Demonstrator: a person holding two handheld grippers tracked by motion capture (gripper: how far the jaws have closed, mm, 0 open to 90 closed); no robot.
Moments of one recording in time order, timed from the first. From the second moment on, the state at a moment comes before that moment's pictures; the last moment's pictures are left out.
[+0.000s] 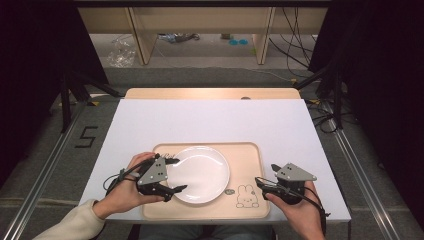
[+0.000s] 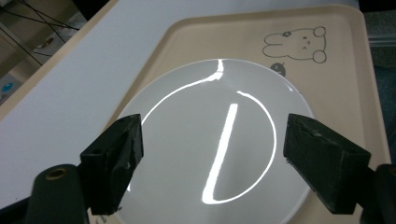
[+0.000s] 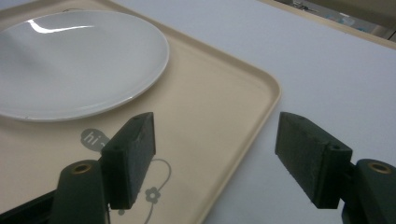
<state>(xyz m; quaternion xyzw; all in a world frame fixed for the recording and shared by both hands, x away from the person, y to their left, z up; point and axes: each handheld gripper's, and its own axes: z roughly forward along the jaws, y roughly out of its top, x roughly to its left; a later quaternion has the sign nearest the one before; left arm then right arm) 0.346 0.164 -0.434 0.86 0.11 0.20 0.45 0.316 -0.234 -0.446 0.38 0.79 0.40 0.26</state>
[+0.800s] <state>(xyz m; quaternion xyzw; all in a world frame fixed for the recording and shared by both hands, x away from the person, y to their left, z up) 0.361 0.219 -0.432 0.81 0.21 0.23 0.49 0.309 -0.236 -0.442 0.37 0.78 0.43 0.26</state>
